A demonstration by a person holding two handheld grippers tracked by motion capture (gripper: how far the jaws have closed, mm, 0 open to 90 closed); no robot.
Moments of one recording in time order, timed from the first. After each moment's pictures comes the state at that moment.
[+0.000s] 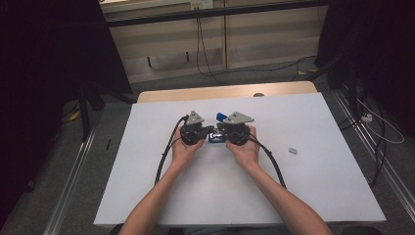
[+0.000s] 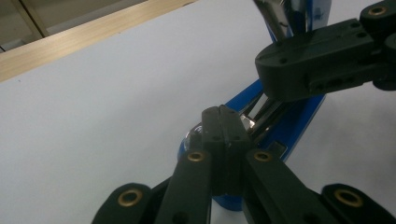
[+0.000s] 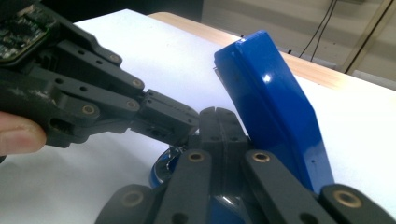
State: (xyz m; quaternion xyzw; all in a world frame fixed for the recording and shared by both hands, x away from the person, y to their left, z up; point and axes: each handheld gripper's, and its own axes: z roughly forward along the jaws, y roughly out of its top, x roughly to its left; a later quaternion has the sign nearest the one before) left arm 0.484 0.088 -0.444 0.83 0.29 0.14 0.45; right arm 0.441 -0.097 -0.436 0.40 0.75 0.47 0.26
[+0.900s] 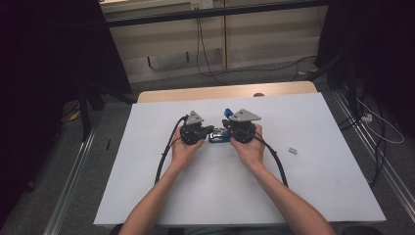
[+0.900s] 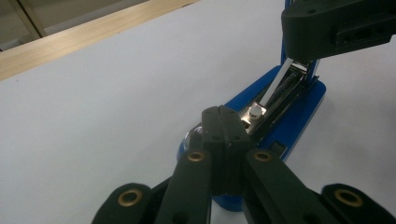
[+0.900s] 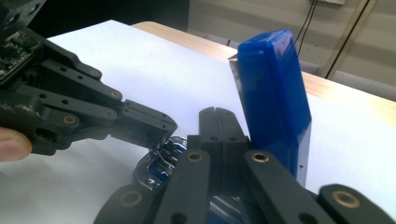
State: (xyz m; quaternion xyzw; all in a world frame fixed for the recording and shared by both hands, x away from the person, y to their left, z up) left arm 0.484 0.088 -0.444 0.83 0.29 0.14 0.46; right arm 0.438 -0.112 -0.425 0.41 0.73 0.47 0.27
